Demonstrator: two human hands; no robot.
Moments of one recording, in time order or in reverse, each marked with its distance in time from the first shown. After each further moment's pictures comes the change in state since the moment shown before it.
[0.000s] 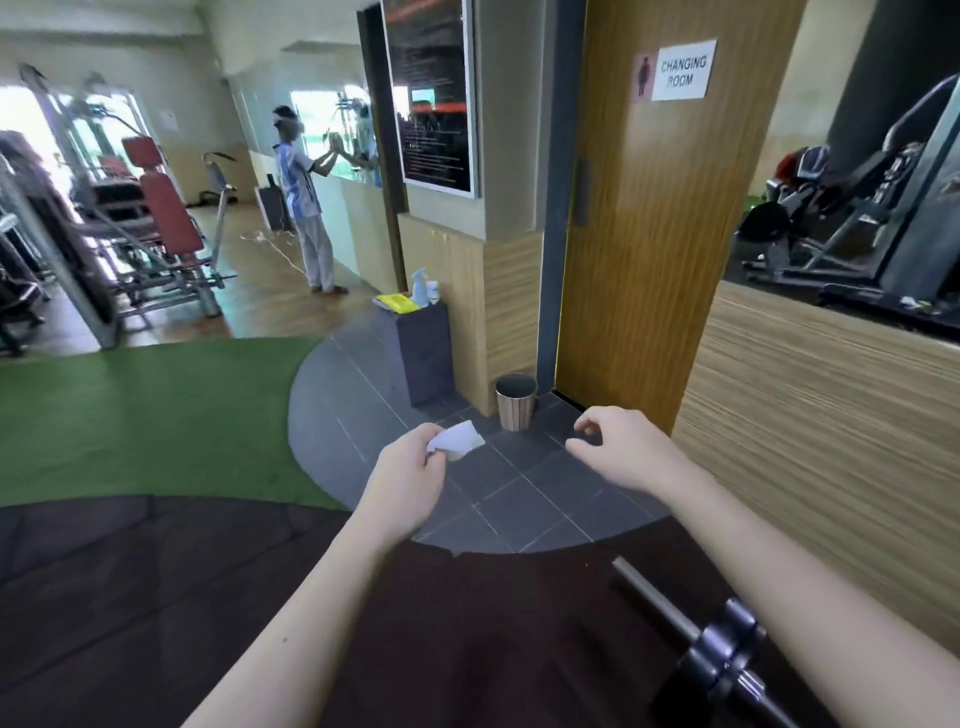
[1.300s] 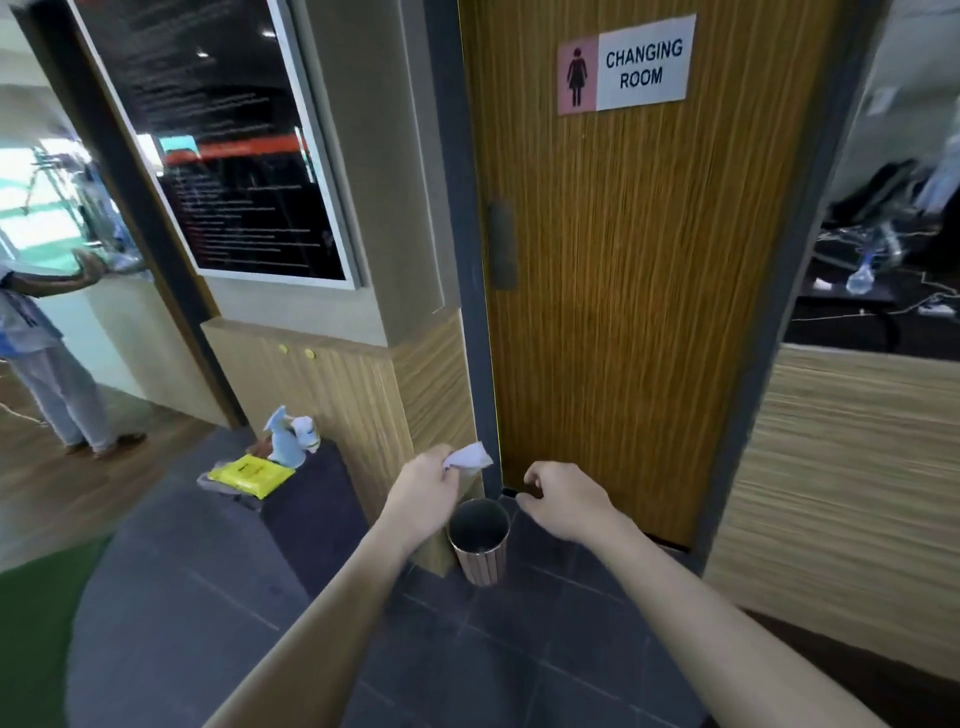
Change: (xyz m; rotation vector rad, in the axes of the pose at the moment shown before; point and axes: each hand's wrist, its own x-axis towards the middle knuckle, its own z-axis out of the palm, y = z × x) left_hand 0.882 -0.140 0.090 0.024 -0.455 0.294; right_hand 0.783 -0.036 0.116 0.095 0.123 0.433
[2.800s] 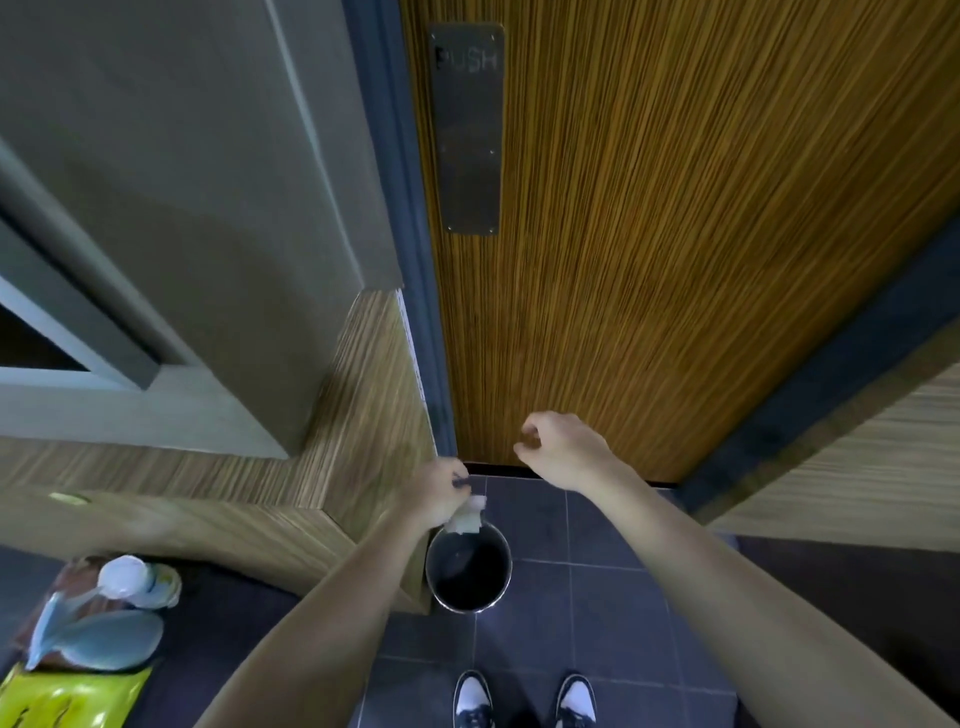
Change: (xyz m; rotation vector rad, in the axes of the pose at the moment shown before) left_hand 0.615 -0.239 0.111 0.264 -0.654 0.058; right_hand 0.577 0.017 0.057 0.004 -0.088 0.402
